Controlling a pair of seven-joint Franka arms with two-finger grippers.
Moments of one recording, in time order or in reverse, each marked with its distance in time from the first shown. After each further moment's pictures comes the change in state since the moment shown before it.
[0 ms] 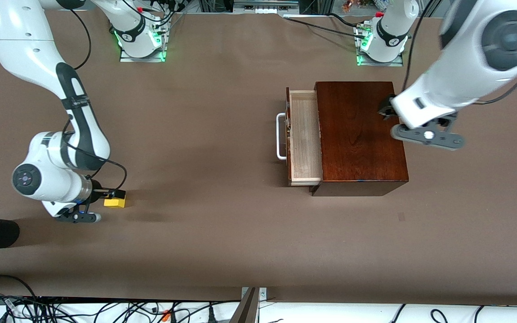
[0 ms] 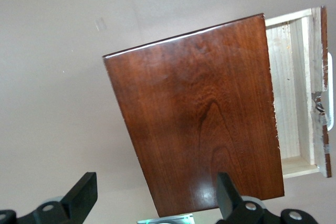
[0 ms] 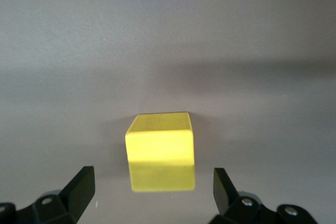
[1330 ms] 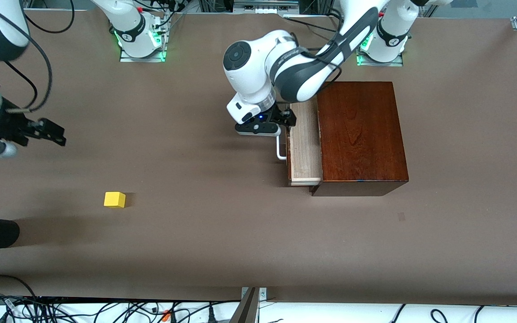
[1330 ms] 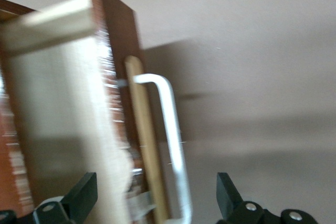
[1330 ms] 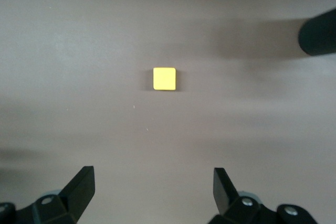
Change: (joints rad) left arm -0.546 0.356 -0.094 -0.041 0.358 0.310 -0.751; right arm 0.003 -0.510 0.011 0.055 -0.031 -0.486 -0.054
